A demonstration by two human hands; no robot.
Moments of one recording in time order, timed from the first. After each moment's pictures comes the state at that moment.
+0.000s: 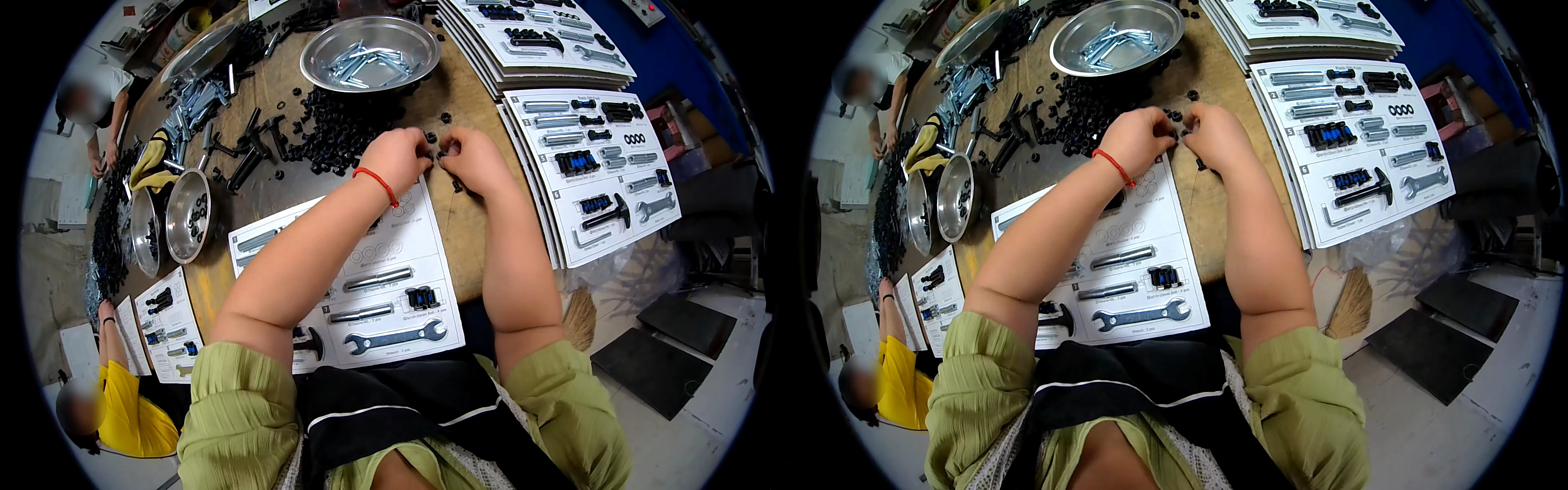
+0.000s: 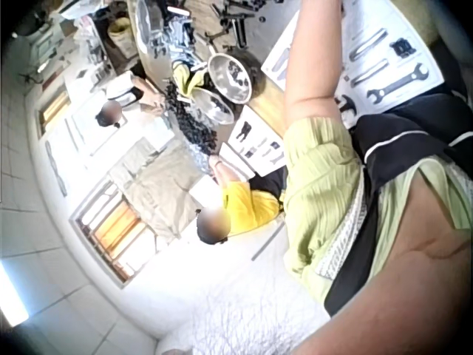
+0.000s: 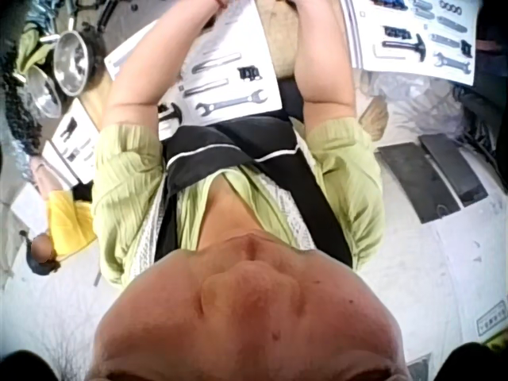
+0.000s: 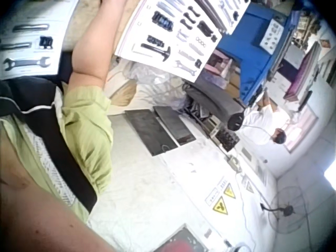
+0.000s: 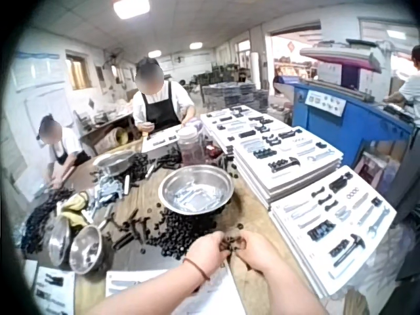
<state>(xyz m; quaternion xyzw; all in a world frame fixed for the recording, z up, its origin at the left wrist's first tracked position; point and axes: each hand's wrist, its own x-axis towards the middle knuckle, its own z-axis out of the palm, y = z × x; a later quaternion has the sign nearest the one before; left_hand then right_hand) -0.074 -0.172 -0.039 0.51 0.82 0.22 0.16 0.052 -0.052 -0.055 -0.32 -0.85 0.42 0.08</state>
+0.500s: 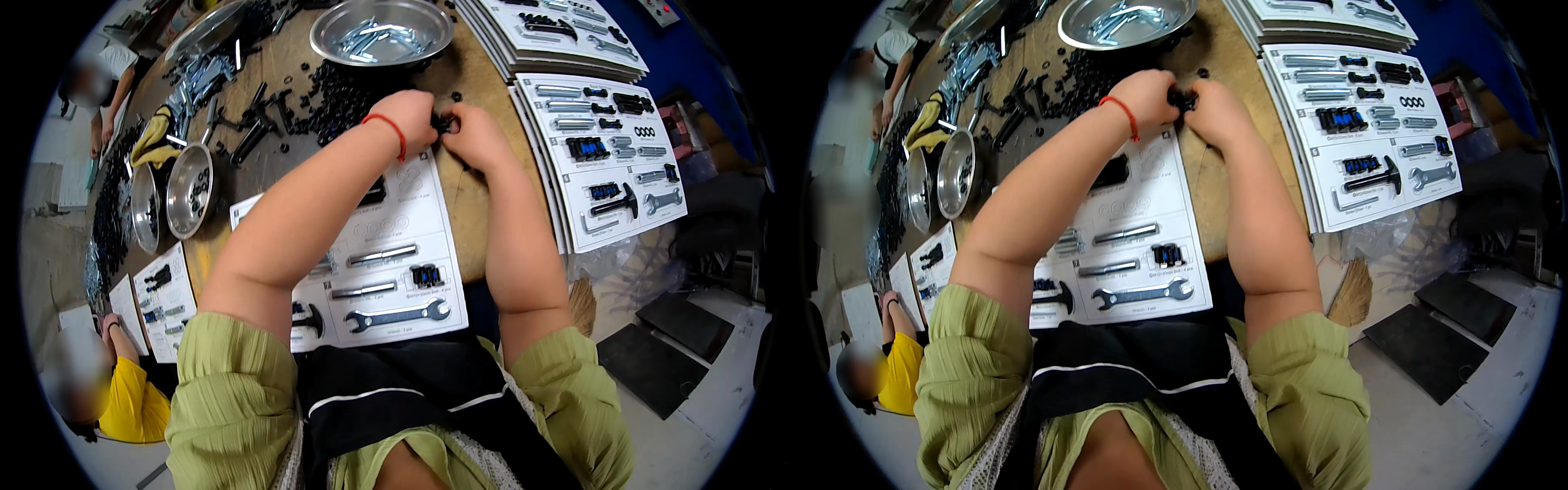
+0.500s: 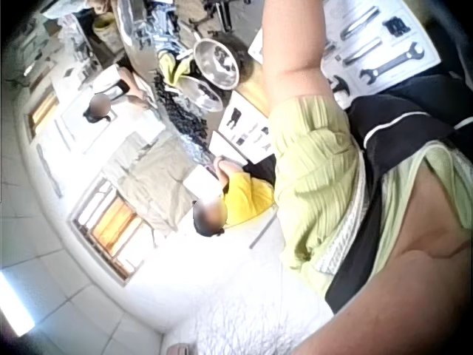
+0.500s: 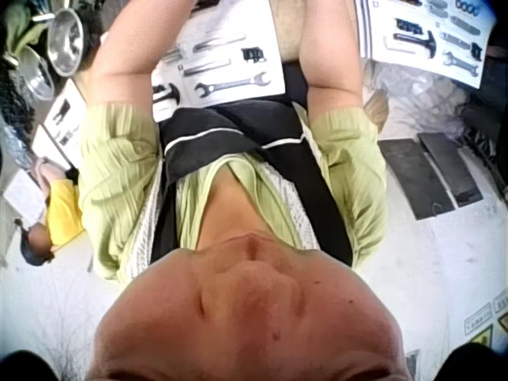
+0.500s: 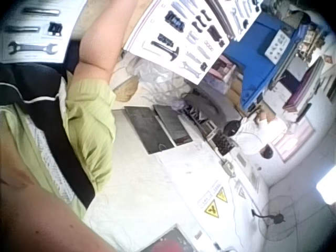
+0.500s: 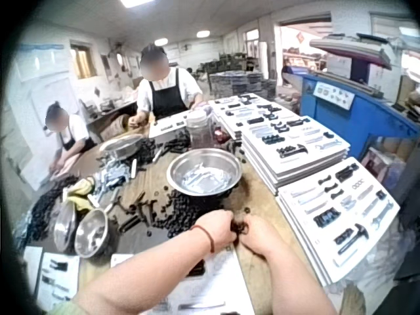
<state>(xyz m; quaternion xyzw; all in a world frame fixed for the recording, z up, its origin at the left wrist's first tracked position) -0.096 -0.151 -0.032 0.57 0.81 0.08 0.14 0.039 -0.058 -0.059 -0.29 -0.88 0.37 0.09</state>
